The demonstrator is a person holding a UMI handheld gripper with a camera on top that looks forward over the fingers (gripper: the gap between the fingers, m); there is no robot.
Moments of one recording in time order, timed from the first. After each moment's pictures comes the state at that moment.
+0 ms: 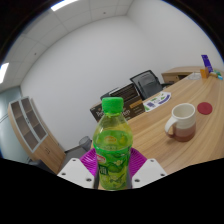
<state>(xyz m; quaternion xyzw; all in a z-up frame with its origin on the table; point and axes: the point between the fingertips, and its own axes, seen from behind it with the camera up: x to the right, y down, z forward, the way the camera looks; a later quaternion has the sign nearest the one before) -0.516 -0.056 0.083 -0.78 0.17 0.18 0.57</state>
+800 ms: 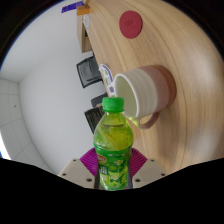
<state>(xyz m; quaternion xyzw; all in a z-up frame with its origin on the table) -0.418 -0.016 0.125 -0.50 0.59 0.55 0.29</state>
